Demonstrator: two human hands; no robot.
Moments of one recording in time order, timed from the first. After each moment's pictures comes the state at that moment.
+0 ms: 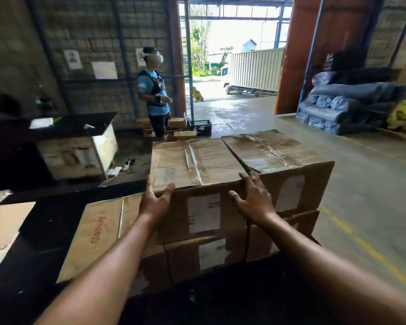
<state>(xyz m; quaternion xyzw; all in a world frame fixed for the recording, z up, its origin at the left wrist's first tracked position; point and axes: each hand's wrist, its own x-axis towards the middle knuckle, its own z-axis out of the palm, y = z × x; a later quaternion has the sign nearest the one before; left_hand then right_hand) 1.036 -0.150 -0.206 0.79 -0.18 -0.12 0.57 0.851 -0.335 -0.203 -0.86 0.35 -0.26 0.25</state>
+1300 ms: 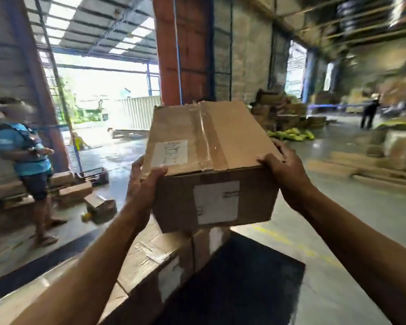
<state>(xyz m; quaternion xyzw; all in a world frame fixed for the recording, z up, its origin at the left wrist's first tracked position) 0.961 -0.115 -0.056 0.46 -0.47 -0.31 0.68 0.665 -0.165 -0.030 -0.60 0.42 -0.60 0.33</state>
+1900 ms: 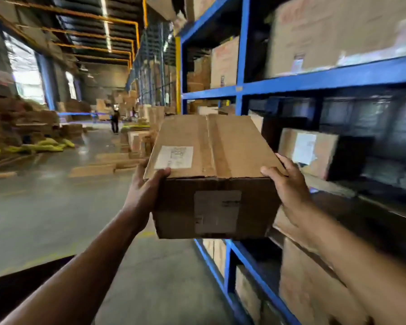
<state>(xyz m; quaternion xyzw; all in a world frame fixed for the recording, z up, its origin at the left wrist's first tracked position) 0.555 0.119 -0.074 0.12 -0.63 -0.66 0.40 0.382 0.361 -0.062 -0.25 0.67 -0.70 -0.07</state>
